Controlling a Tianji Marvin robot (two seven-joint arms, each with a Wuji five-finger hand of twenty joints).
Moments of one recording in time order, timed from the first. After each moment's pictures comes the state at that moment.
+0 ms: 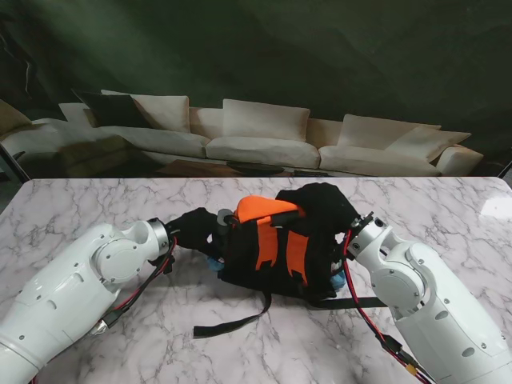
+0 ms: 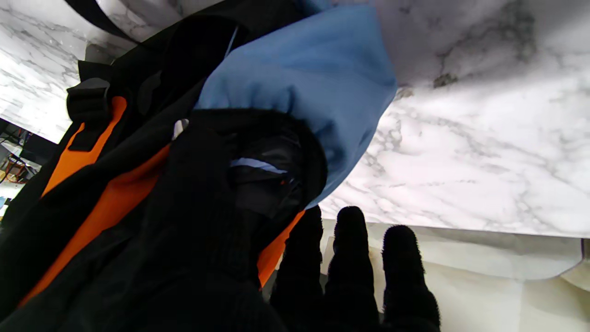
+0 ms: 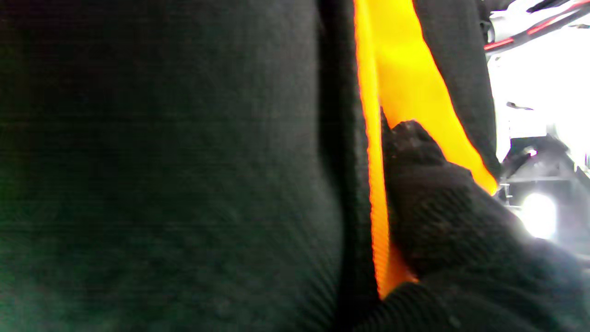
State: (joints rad) left arm 1.17 -1.02 -0.98 -1.37 0.64 -0.37 -0.35; right arm -1.44 -1.09 1.24 -1.68 -0.78 -0.46 -0.07; left_hand 1.12 -0.35 -0.08 -0.05 0.60 -0.05 0.49 0.63 0.54 0.15 0.21 0.46 0.36 0.17 0.30 0.63 -0.02 0.19 0.79 0.69; right_hand 0.65 -0.53 0.79 -0.25 0.72 -0.16 0.95 0.34 1.19 0.00 0.77 0.55 1.29 0.05 0.87 0.53 0.75 0.25 1.49 0.46
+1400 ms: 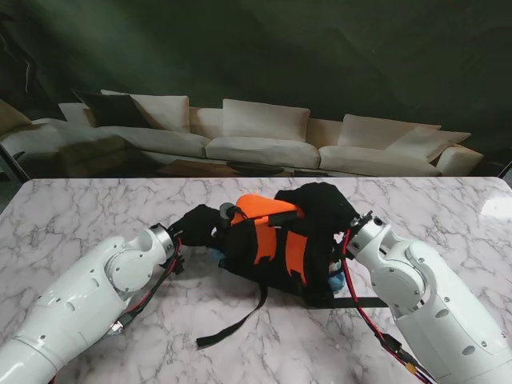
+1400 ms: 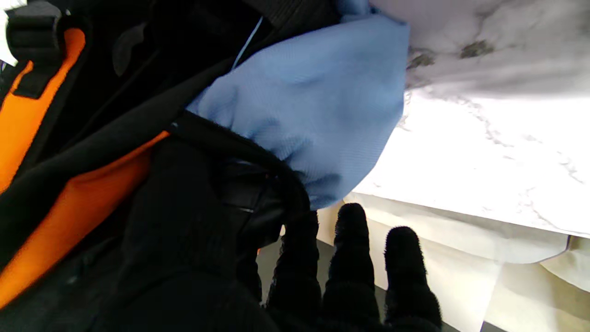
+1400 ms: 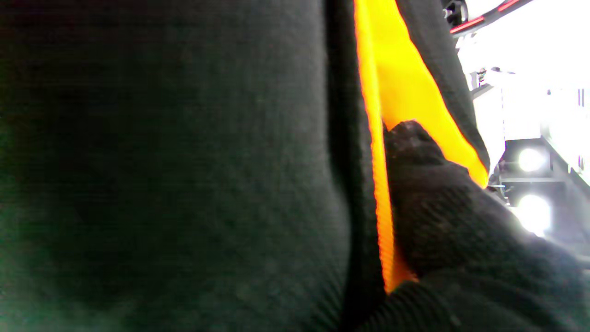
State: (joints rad) left arm 1.16 -1.09 -0.97 -1.22 0.63 -0.40 -0.11; right arm -1.43 -1.09 1.23 -1.68 -0.77 -0.46 -0.05; left_hand 1.05 -0.33 -0.08 -0.05 0.66 -0.06 0.43 0.43 0.57 0.12 0.23 0.41 0.39 0.18 0.31 0.62 -0.02 0.21 0.77 0.69; right_hand 0.65 -0.53 0.79 -0.25 0.72 -0.16 0.95 0.34 1.19 0.00 0.76 0.55 1.29 0.05 0.87 0.53 0.75 0.25 1.49 0.46
